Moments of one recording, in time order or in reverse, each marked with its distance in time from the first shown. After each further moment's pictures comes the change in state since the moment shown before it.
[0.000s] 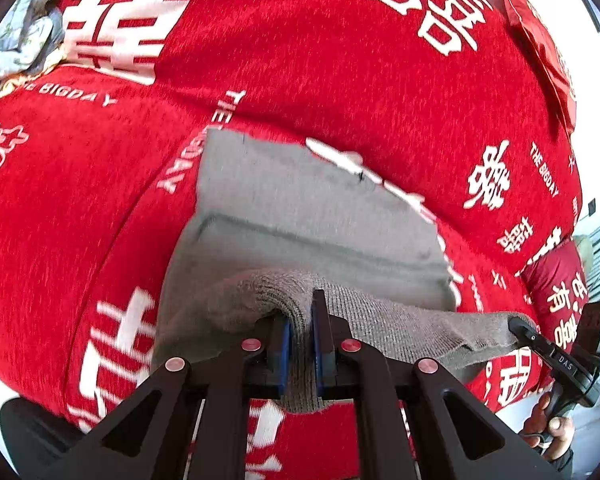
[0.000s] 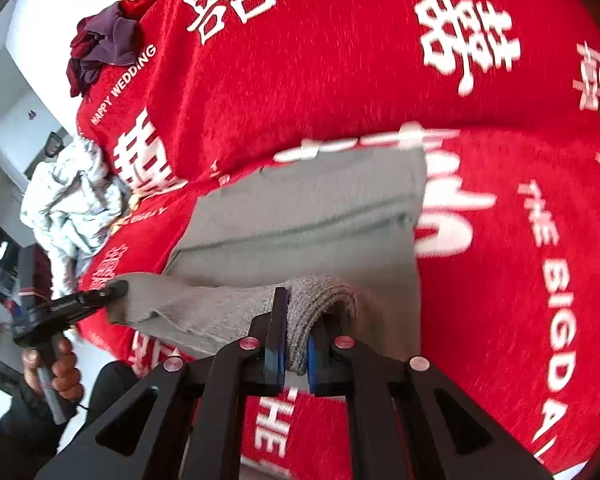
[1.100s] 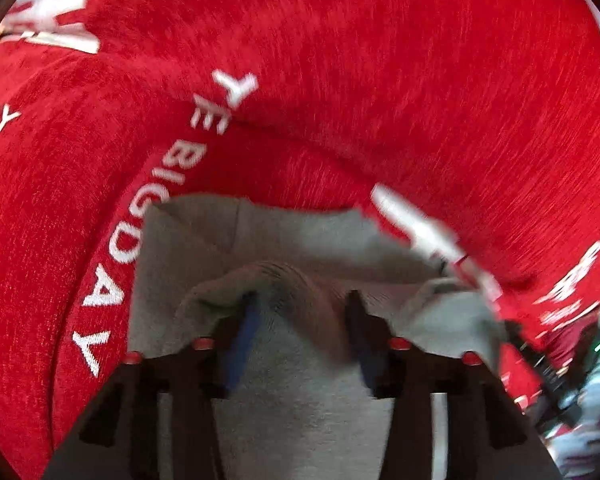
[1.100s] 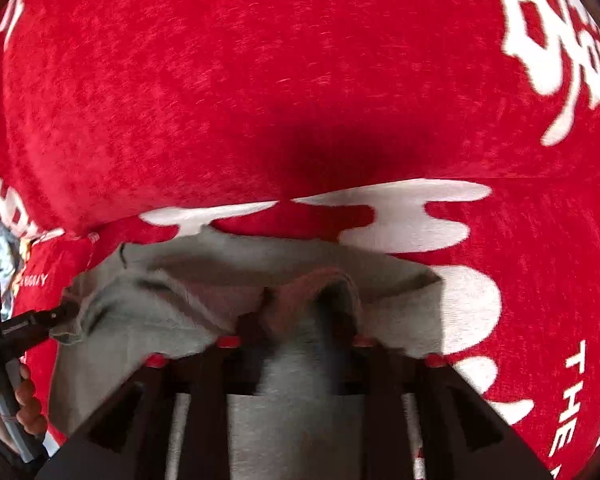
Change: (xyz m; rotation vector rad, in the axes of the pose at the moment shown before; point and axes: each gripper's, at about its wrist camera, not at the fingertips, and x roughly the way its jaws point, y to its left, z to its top) left arm 0.193 0.037 0.180 -0.217 0.205 0.060; right arm 0.213 -0.080 0.169 0.124 0.189 -0.258
